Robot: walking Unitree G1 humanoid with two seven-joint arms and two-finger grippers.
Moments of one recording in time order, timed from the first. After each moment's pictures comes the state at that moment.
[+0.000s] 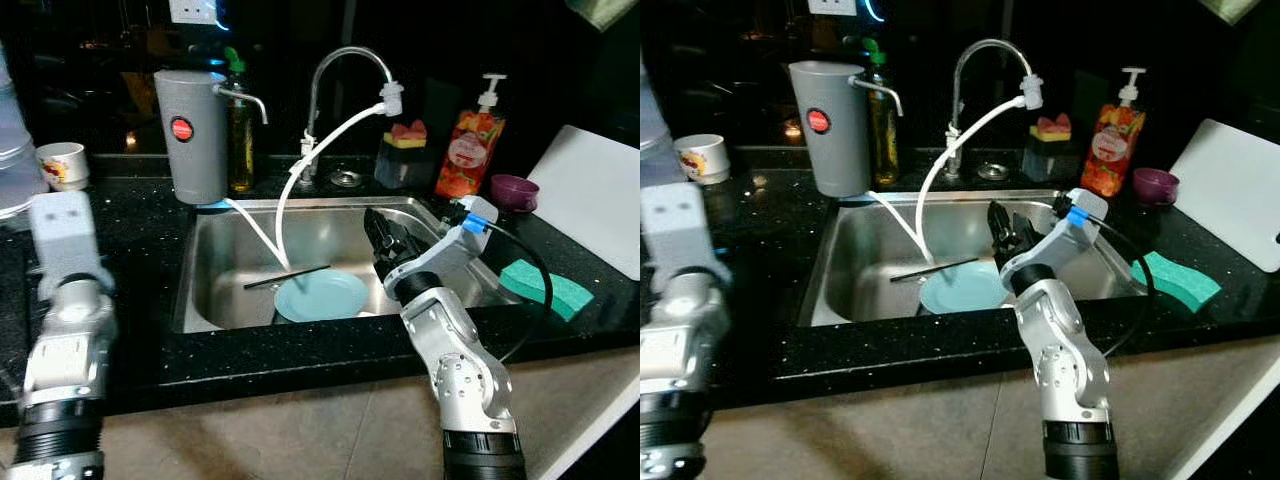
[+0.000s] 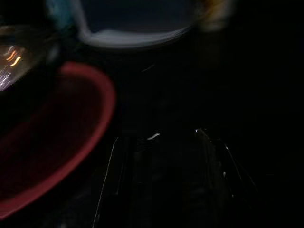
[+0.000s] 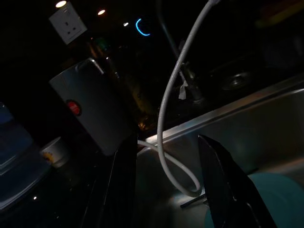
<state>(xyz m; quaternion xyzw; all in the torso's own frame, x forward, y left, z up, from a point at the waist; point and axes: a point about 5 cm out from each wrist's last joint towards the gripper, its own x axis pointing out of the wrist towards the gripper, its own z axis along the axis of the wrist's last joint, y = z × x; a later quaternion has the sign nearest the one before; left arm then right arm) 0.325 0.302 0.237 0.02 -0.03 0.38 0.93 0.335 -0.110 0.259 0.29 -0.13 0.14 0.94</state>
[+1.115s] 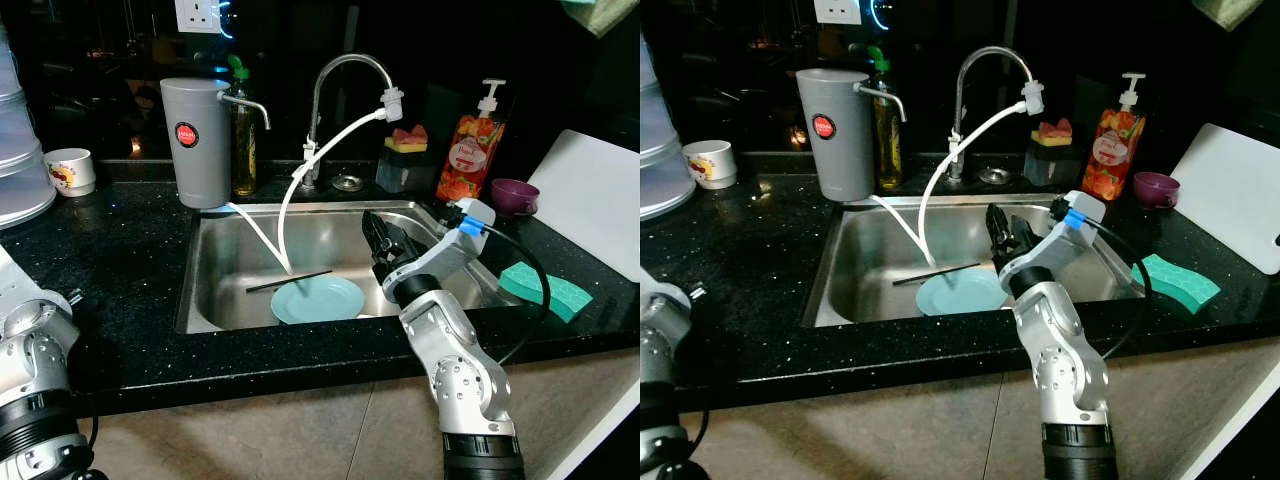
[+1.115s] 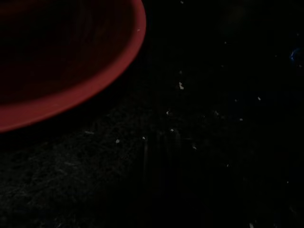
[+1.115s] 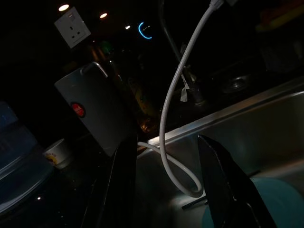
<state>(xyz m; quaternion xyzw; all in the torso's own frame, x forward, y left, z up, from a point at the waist) 0.325 0.322 0.215 -0.22 0.05 0.39 0.89 0.335 -0.110 0.256 0.28 -0.13 0.14 0.94</state>
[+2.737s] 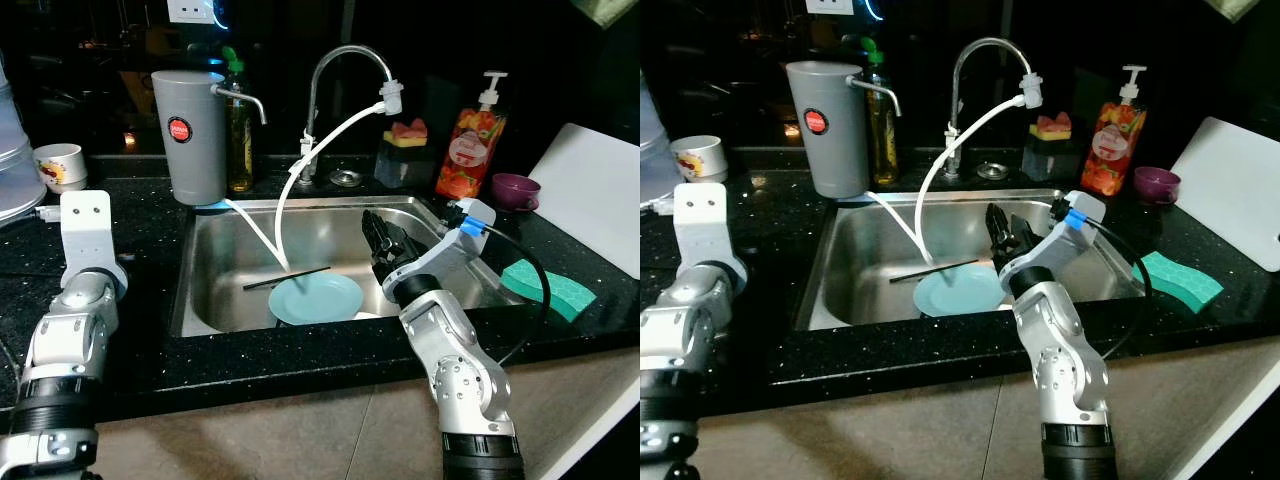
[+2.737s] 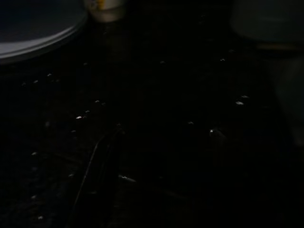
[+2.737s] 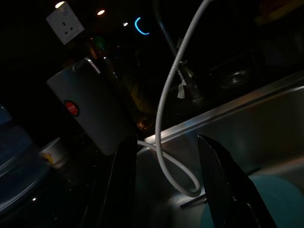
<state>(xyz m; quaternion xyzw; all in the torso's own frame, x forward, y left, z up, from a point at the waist) 0.360 0.279 0.246 0.03 0.01 0.21 0.98 0.335 -0.109 0.256 0.29 -0.13 0.14 0.94</state>
